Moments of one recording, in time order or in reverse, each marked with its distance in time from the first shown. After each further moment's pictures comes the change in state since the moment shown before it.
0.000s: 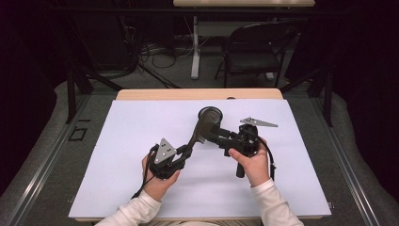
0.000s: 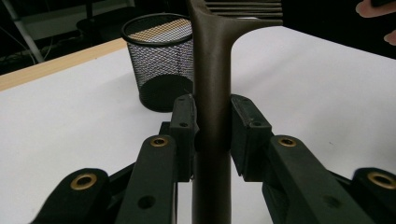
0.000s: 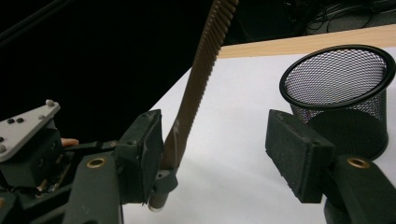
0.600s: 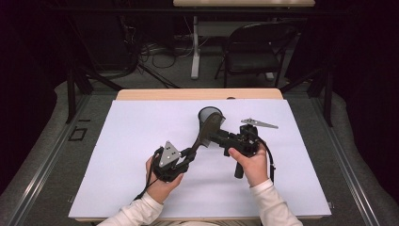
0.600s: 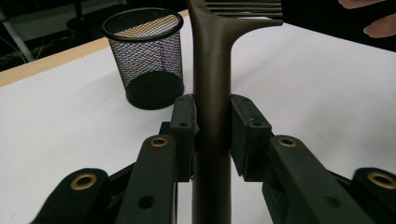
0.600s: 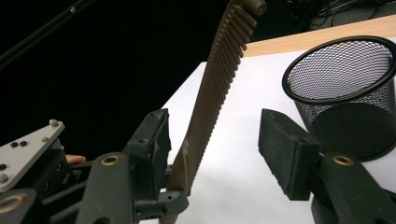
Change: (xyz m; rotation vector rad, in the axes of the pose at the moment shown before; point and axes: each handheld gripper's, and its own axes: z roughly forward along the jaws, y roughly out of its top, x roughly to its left) left arm -0.010 -0.002 0.004 0.011 -0.020 0.023; right arm -0.003 -0.003 0.001 -0.012 0.017 0.061
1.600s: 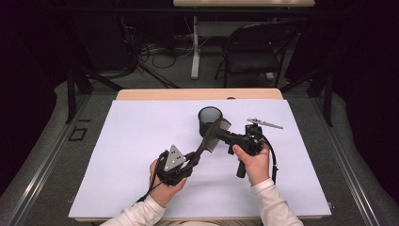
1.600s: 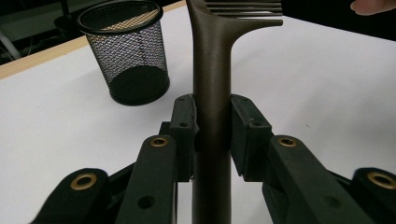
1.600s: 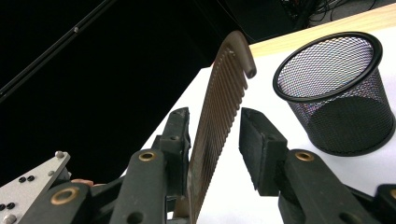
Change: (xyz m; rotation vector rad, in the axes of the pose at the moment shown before) left arm -0.012 -0.005 0.005 0.021 -0.026 0.023; right arm -0.010 0.002 -0.007 -0.028 0.004 0.082
